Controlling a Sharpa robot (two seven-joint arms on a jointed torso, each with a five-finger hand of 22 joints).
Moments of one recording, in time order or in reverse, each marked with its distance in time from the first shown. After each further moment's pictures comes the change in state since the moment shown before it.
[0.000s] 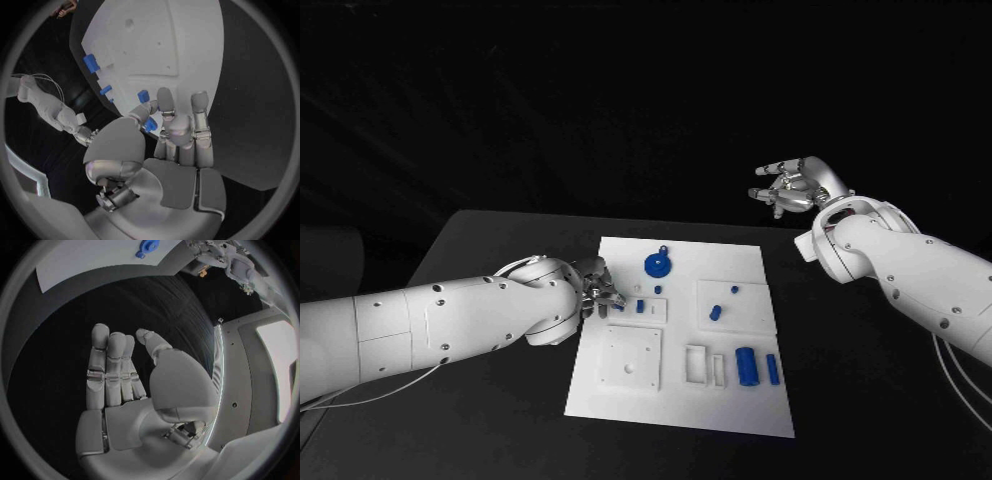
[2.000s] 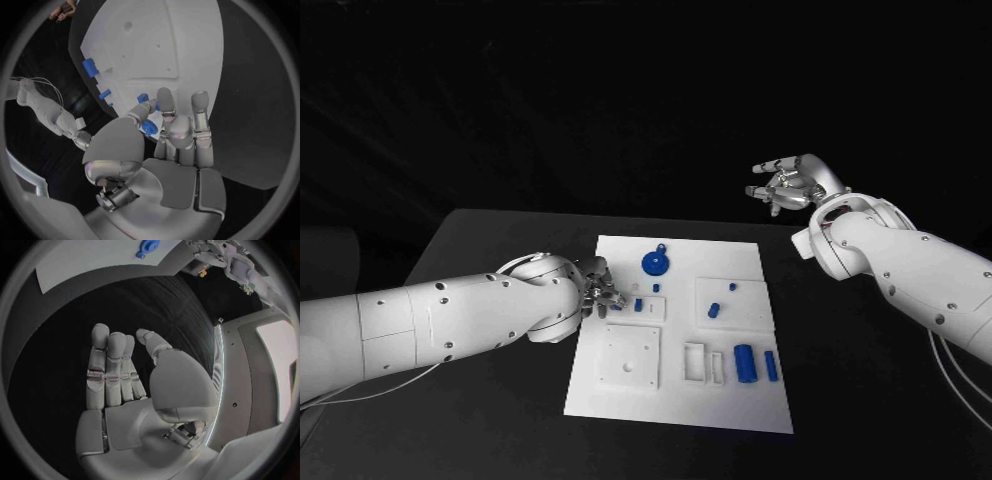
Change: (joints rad) left arm 0.000 0.021 0.003 -0.012 -0.017 0.046 -0.022; left_hand -0.006 -0.021 0.004 0.002 0.000 0.006 -0.001 0.061 0.070 0.004 0.004 0.015 0.002 0.006 0.002 0.023 0.011 0.000 0.000 0.000 0.008 -0.001; right arm -0.001 0.001 0.000 0.000 0.000 0.002 0.000; right_hand 0.000 0.000 -0.003 0.003 -0.001 -0.003 0.003 0.000 0.000 0.002 -0.002 0.000 0.000 0.000 0.000 0.000 -0.001 0.000 0.000 0.000 -0.004 0.000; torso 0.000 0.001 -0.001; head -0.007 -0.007
